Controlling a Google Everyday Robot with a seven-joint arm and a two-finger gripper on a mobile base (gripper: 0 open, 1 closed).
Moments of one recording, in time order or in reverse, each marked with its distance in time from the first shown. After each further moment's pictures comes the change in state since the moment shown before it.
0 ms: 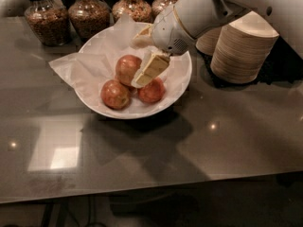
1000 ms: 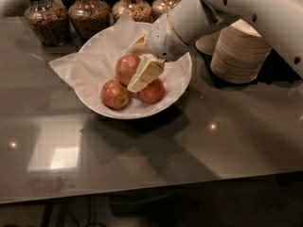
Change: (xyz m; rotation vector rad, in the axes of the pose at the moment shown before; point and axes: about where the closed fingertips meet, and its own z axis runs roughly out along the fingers) arm 0.009 0.001 0.022 -0.047 -0.009 0.025
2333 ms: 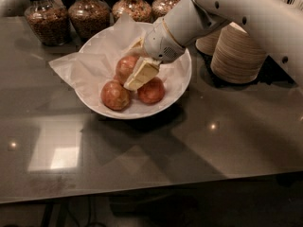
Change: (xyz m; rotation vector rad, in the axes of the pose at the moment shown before) arm 0.002 -0.003 0.015 -0.031 -0.005 0.021
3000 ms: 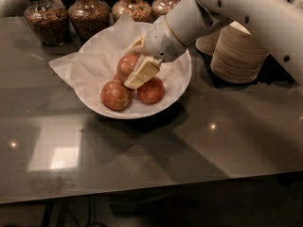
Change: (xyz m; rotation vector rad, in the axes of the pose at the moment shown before) arm -0.004 -0.001 -0.004 -0.002 -0.023 -0.005
